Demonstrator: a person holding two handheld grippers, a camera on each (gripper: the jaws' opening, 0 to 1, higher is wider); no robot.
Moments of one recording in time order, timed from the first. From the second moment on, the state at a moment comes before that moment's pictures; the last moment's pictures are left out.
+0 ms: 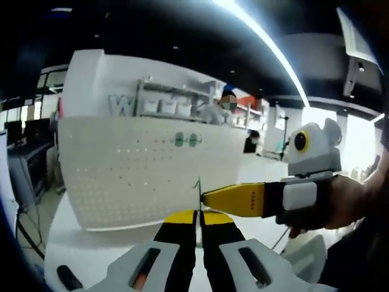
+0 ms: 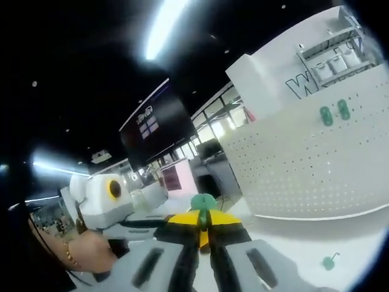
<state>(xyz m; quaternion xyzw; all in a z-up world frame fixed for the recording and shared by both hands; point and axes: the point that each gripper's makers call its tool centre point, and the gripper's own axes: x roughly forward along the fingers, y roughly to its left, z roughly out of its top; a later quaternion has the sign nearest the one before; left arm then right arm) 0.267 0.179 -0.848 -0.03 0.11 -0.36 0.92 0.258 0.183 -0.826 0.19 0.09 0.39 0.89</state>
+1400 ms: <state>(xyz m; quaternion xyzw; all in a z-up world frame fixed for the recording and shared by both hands) 0.259 0.180 -0.863 -0.05 0.15 -0.39 0.91 0.287 0.153 -0.842 0.14 0.10 0.41 0.90</state>
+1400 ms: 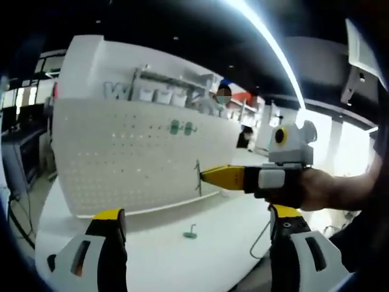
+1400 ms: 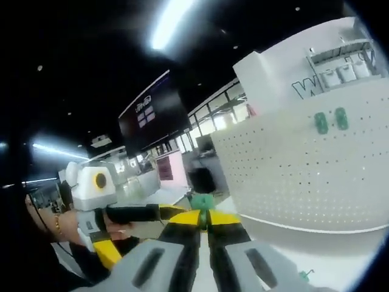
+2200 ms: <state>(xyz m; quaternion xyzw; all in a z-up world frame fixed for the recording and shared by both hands) 0.264 0.189 -0.863 -0.04 0.15 -0.38 0.91 0.361 0.099 -0.812 0.09 0.02 0.26 0.96</state>
